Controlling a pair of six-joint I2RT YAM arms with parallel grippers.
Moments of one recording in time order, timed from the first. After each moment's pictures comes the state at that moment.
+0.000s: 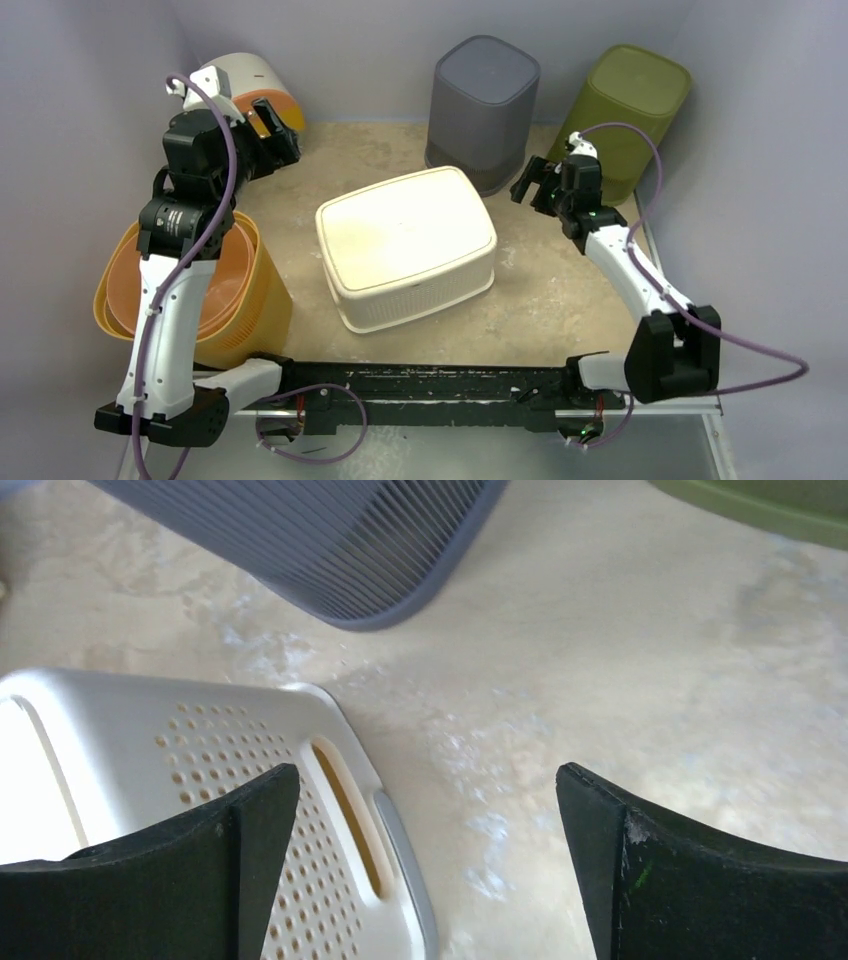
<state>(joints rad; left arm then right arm) -0.19 1.13 1.66 -0.80 -0.19 -0.41 0.16 1.34 0.97 -0.18 0.03 0.46</state>
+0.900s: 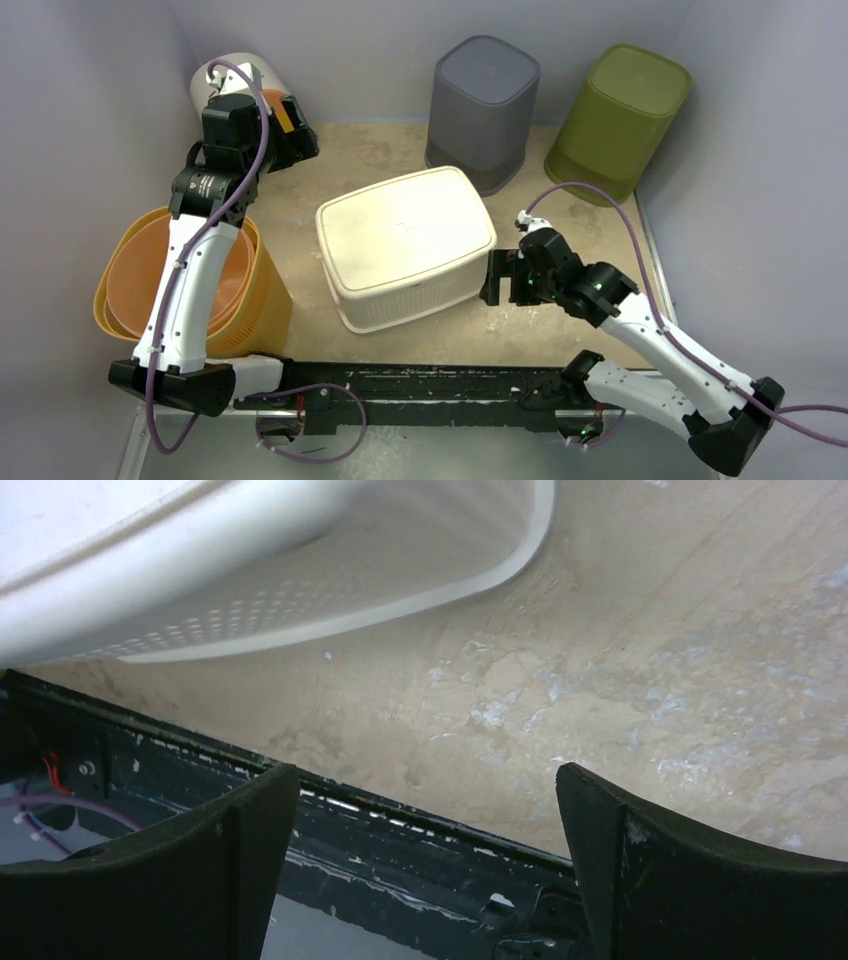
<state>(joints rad) -0.19 1.26 1.65 -0.78 -0.16 -0.41 0.70 0.87 0.88 -0.89 0.11 0.61</state>
